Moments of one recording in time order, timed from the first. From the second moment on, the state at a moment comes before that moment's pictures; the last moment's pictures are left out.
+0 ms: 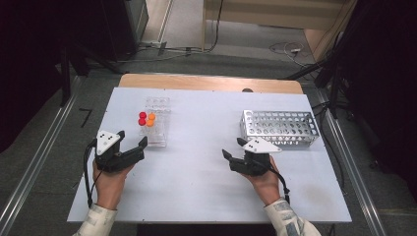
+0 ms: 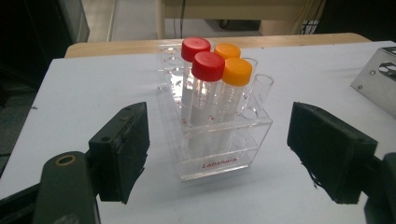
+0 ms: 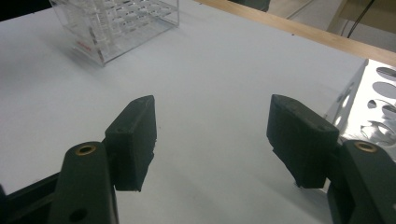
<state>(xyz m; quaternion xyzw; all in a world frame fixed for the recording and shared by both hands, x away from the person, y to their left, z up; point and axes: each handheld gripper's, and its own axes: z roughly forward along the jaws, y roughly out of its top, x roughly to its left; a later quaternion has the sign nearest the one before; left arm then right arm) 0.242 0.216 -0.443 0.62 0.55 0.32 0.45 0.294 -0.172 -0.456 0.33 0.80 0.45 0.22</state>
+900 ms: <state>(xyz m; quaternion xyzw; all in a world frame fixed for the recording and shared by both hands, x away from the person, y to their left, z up) 0.223 0.234 -0.451 0.62 0.56 0.33 0.44 0.280 -0.265 -0.453 0.40 0.76 0.45 0.25</state>
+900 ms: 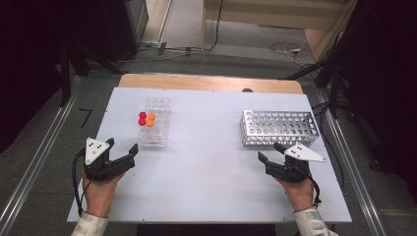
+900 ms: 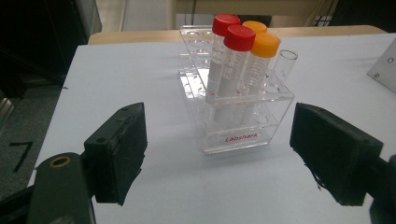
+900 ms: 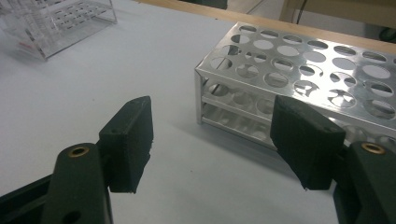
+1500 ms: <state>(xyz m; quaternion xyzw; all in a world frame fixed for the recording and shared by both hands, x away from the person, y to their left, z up) 0.214 0.238 -0.454 0.62 0.56 0.33 0.43 0.269 -0.294 -0.453 0.42 0.75 0.45 0.26</state>
